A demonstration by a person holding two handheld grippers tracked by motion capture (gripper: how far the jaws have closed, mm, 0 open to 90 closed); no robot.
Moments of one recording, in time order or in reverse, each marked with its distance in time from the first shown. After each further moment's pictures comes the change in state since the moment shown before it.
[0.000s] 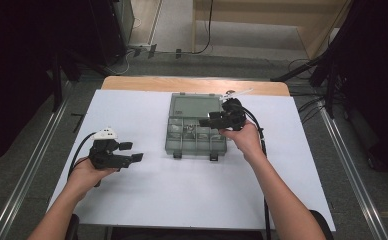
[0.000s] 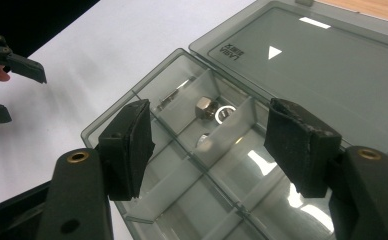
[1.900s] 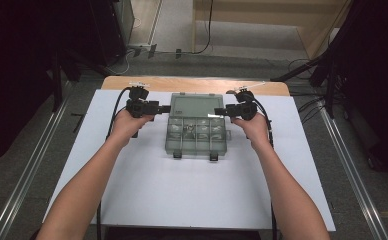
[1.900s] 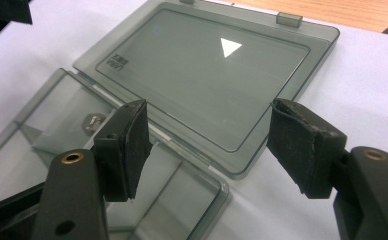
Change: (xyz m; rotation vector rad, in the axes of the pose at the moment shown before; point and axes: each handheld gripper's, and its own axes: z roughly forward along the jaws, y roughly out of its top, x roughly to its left) left arm 0.047 0.126 0.101 -0.033 0.046 -0.163; right arm -0.072 0.001 0.002 -0.002 -0.140 0.155
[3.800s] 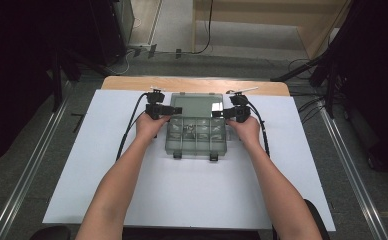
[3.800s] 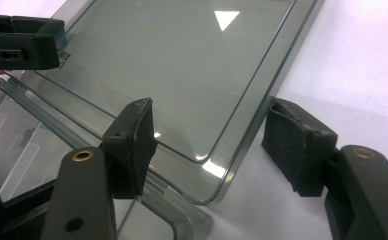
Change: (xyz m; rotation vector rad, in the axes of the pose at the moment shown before) left arm 0.006 -0.010 0.078 0.037 0.096 -0.129; right arm -0.017 -0.007 0.040 0.057 -0.032 0.138
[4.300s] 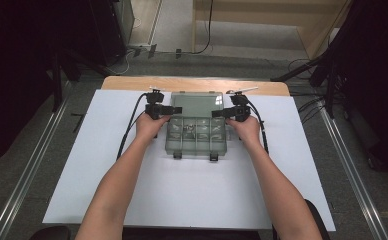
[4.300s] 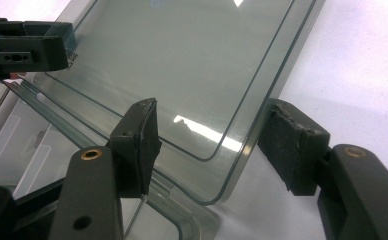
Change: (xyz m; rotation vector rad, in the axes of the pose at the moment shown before) left arm 0.002 0.000 0.000 -0.004 -0.016 -0.023; right arm -0.002 0.002 0.000 0.015 0.039 0.030
